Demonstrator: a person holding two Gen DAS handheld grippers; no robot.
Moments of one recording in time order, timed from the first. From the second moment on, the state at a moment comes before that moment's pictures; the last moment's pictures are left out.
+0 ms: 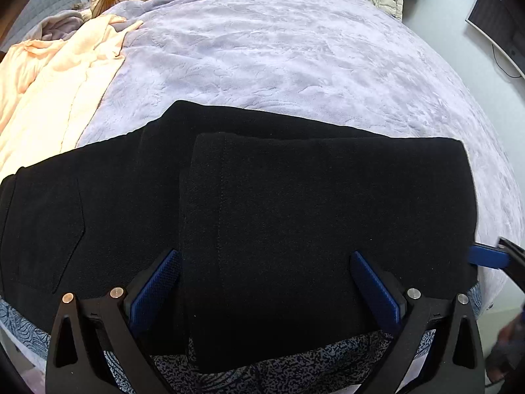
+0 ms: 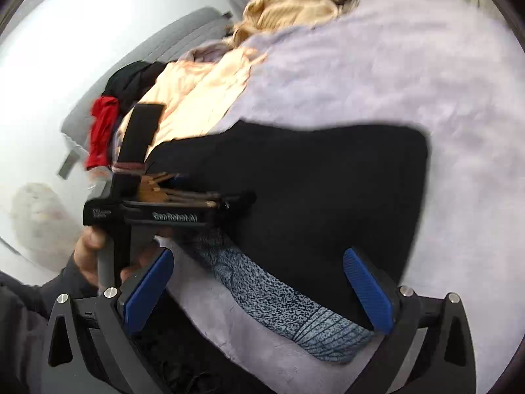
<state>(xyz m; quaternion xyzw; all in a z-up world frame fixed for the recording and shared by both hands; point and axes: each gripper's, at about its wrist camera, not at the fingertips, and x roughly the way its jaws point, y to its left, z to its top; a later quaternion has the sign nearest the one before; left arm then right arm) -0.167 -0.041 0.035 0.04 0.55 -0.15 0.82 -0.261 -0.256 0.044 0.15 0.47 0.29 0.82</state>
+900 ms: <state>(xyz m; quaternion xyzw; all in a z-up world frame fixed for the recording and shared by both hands) -0.154 -0.087 0.050 0.08 0.53 -0.14 0.83 -0.338 -0.194 0.047 -0.25 0.29 -0.13 0.92</state>
